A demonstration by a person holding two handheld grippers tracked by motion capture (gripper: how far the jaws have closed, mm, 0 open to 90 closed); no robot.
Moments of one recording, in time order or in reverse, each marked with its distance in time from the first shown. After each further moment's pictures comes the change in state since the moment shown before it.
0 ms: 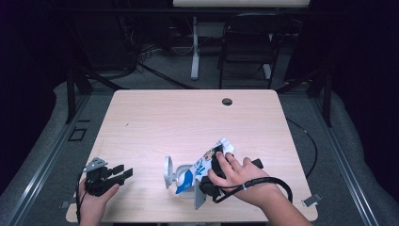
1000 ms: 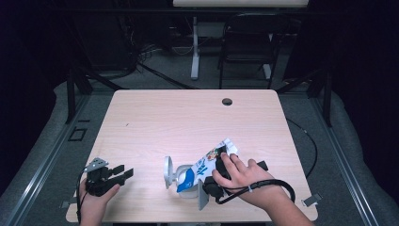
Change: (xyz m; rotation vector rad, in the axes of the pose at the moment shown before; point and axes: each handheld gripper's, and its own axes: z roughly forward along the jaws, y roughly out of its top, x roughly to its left) left arm -0.001 -0.001 0.001 0.003 0.002 0.001; right arm 0.006 -0.008 -0.003 -0.014 -0.001 0.056
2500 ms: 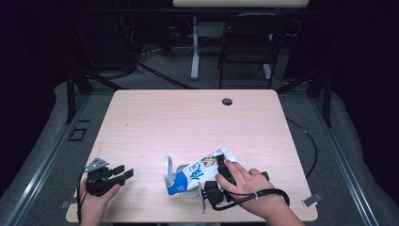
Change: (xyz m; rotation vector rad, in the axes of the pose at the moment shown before) left arm 0.001 -0.001 0.001 0.012 -0.001 0.000; right arm 0.011 0.001 -0.009 -0.126 0.049 0.275
